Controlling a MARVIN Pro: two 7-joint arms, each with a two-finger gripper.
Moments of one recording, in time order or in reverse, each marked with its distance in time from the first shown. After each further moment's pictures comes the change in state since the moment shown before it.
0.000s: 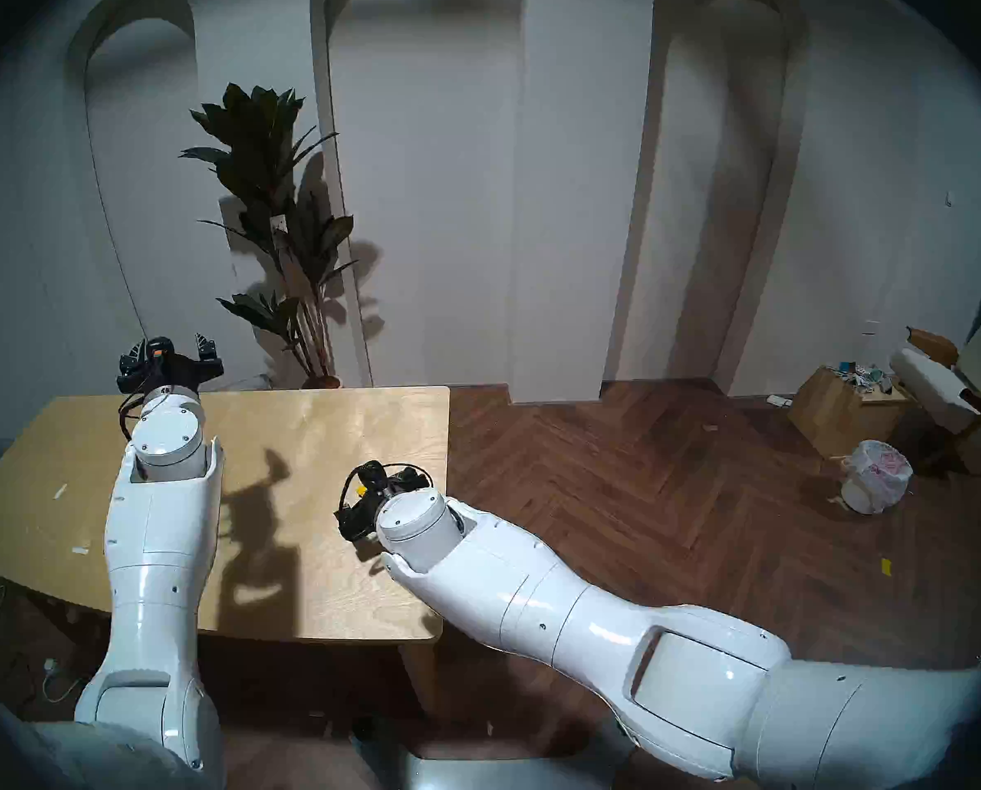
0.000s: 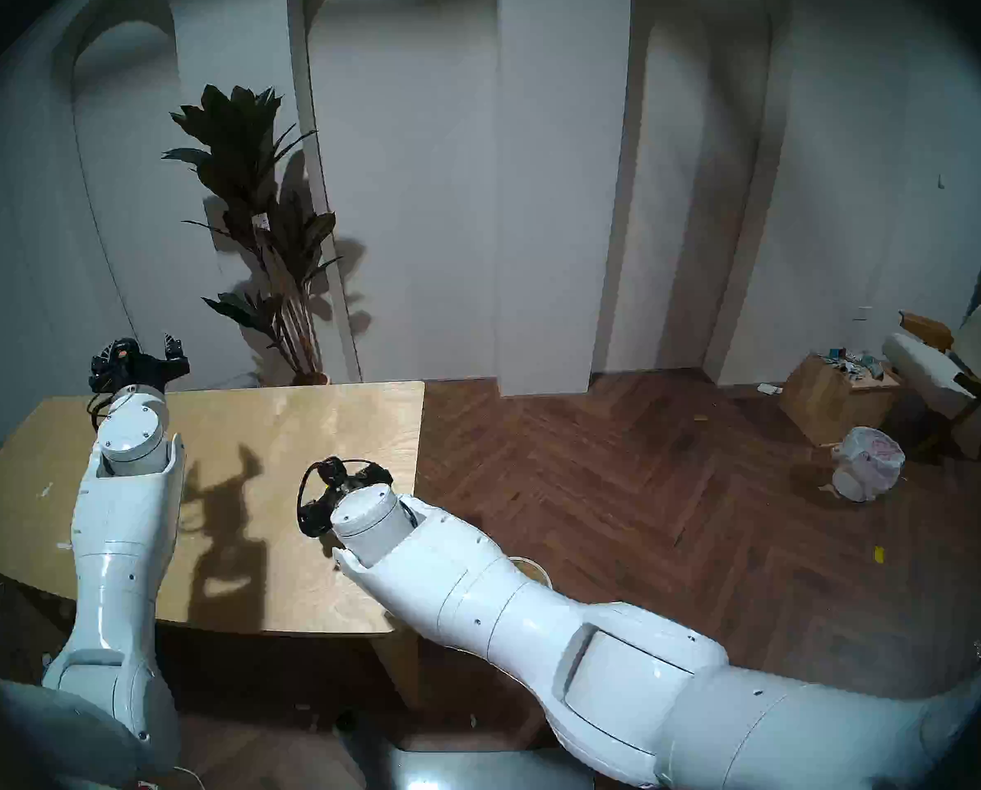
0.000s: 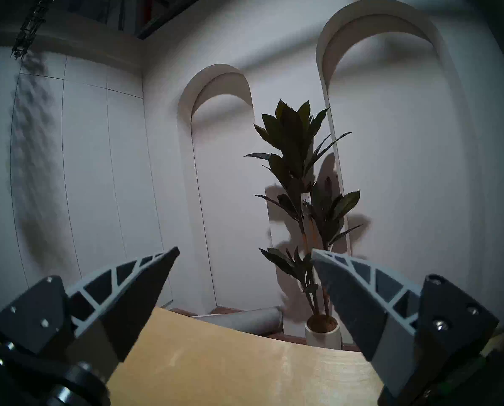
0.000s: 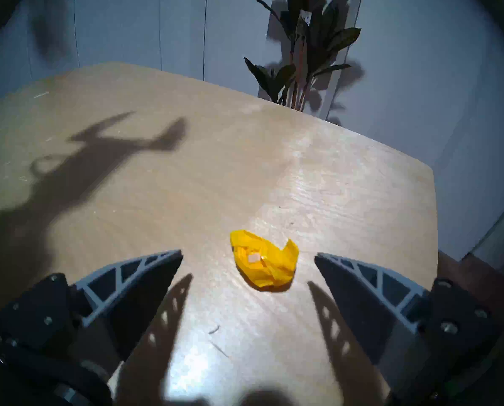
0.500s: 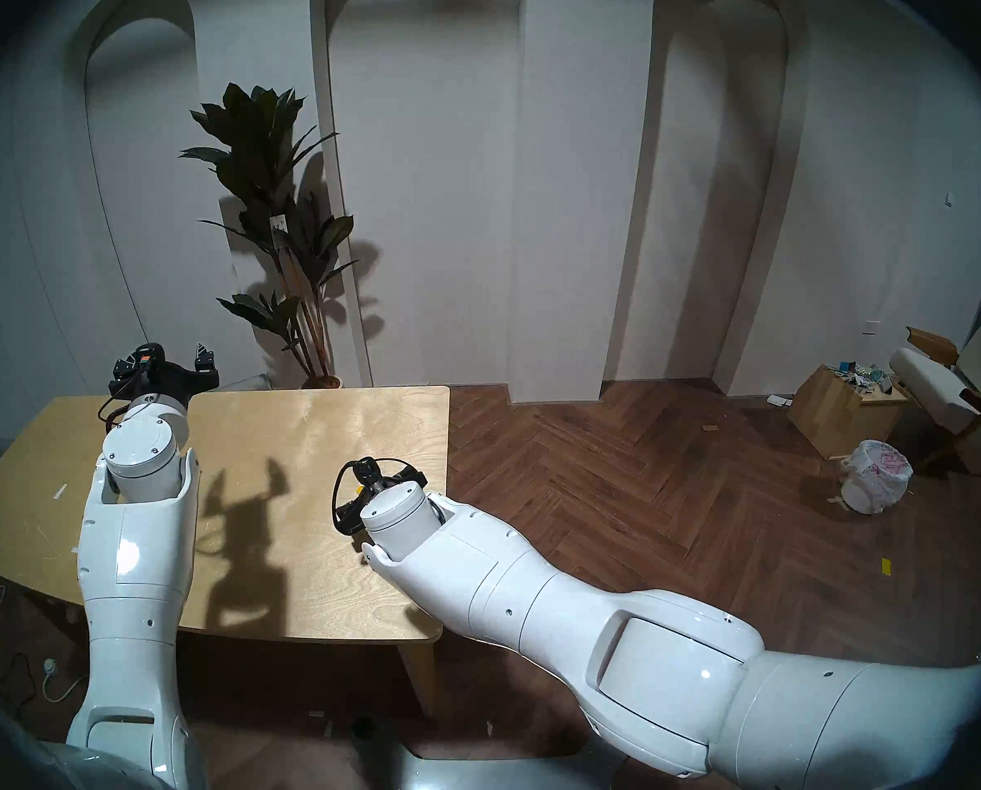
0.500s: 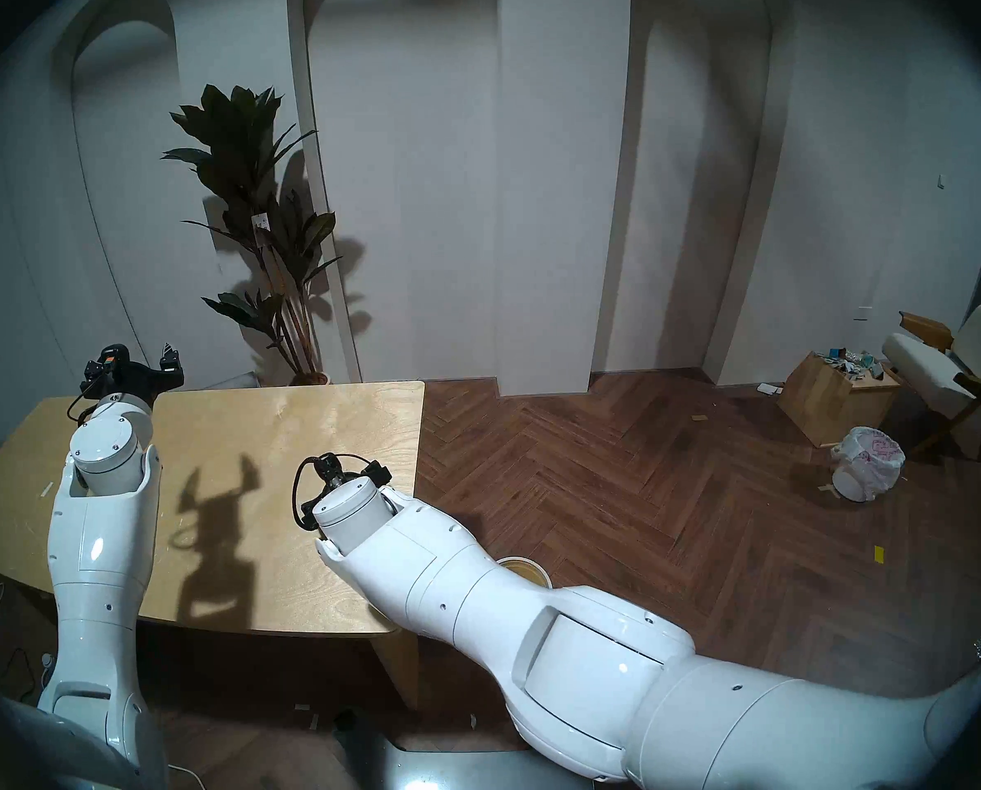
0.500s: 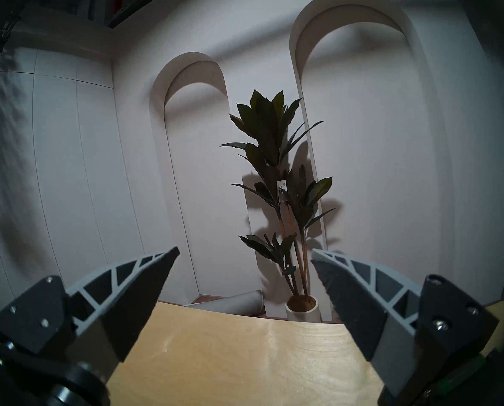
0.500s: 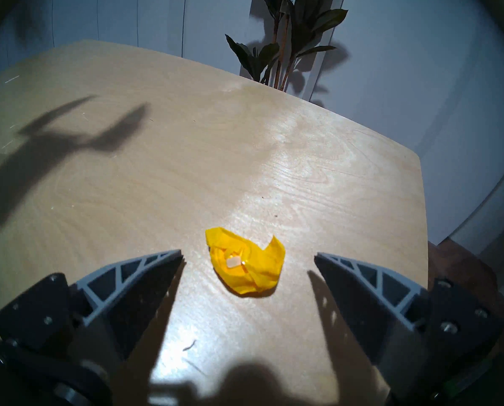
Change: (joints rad) left arm 0.133 0.032 -0.046 -0.191 -0.063 0.146 -0.135; right arm 0.048 -0.111 0.022 0.177 -0.004 0.015 -0.058
